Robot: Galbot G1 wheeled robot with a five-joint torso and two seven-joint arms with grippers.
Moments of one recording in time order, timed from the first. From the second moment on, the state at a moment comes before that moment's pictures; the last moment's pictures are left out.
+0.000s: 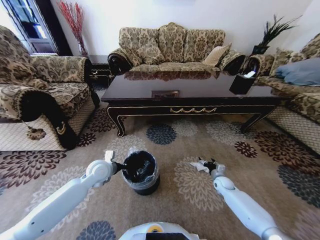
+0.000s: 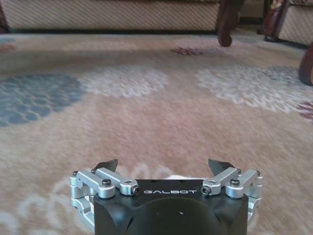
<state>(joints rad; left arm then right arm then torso) 0.91 -0.67 0.01 -2.00 -1.51 0.72 -0.71 -0.90 0.95 0.09 1.02 0.77 0.11 0.14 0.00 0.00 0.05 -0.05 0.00</state>
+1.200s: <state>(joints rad) 0.95 -0.66 0.00 -2.08 -1.51 0.72 -0.73 -0.79 1.09 0.12 0.72 0.75 0.13 0.08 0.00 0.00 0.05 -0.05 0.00</state>
